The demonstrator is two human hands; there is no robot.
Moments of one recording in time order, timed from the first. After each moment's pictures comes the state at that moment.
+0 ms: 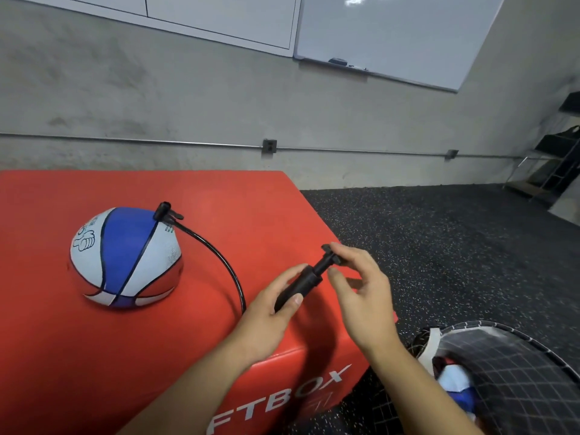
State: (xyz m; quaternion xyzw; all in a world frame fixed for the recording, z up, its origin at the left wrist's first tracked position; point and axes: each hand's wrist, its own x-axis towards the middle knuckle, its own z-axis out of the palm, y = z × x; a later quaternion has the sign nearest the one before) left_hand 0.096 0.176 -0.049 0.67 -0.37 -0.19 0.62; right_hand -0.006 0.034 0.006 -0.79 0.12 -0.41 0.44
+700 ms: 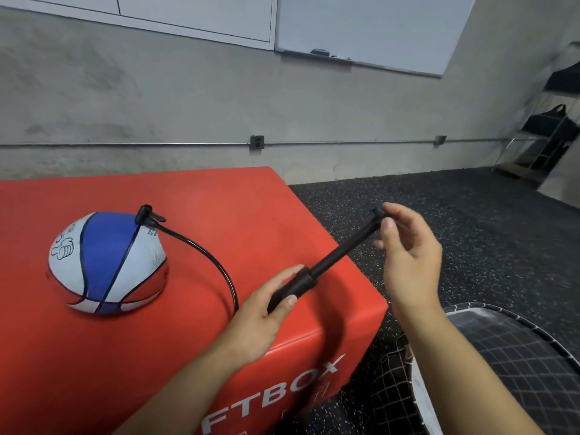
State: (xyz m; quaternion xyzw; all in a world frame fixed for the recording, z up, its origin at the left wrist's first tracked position) left_hand 0.092 0.176 -0.054 0.70 -0.40 -0.19 0.55; right_hand -0.029 -0.018 0.045 -0.68 0.18 -0.54 0.47
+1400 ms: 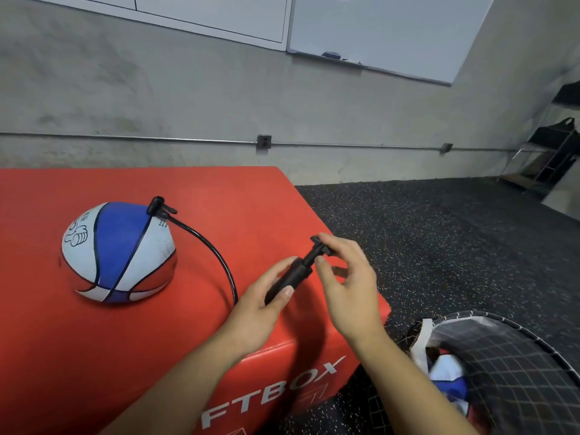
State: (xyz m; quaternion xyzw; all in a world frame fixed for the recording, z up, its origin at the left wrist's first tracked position) left_hand 0.098 0.175 -0.051 0.67 -0.37 -0.18 0.62; right_hand -0.002 0.040 0.007 -0.80 0.12 -0.42 0.40
